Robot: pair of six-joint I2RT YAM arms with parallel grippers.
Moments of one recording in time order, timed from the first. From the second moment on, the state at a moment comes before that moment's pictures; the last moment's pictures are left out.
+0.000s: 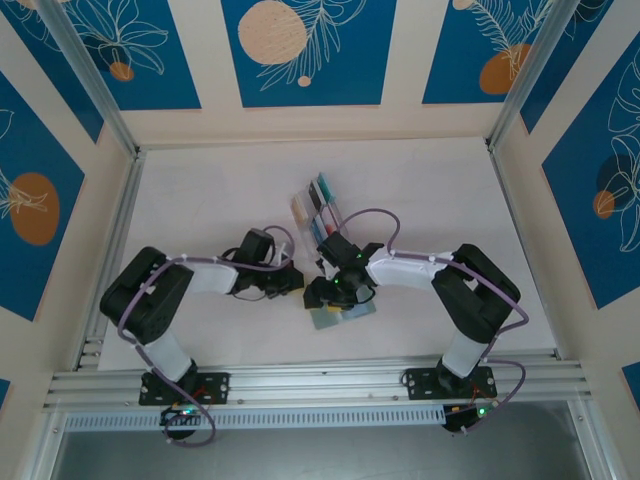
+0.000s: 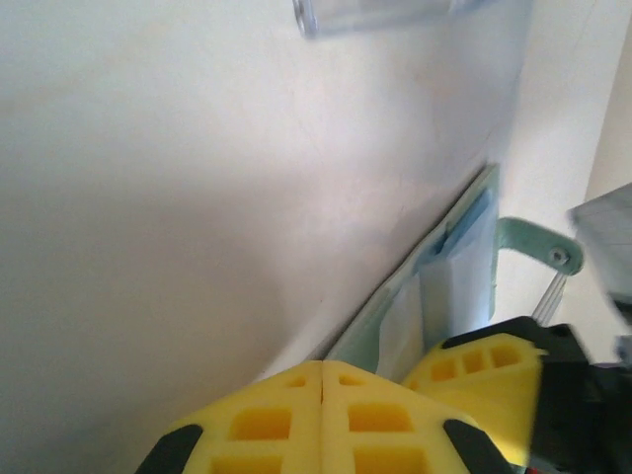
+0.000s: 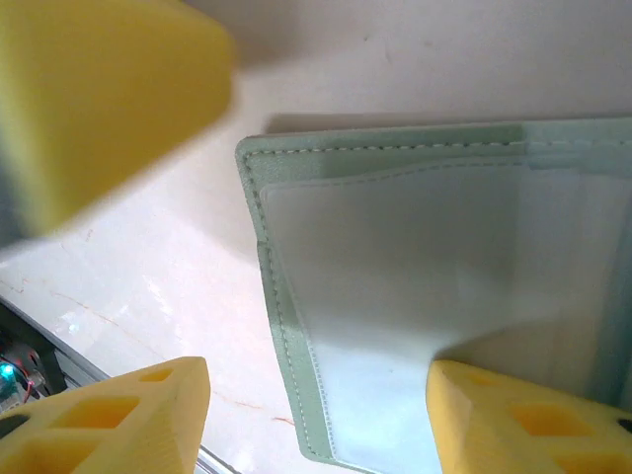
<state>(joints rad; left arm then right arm) -0.54 1.67 0.66 0.10 0.65 -0.82 0.82 1.70 0.94 -0.48 -0.43 0.73</state>
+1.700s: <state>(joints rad) -0.63 1.73 0.76 -0.07 0.63 -0.69 0.45 1.60 1.32 -0.76 -0.32 0.54</state>
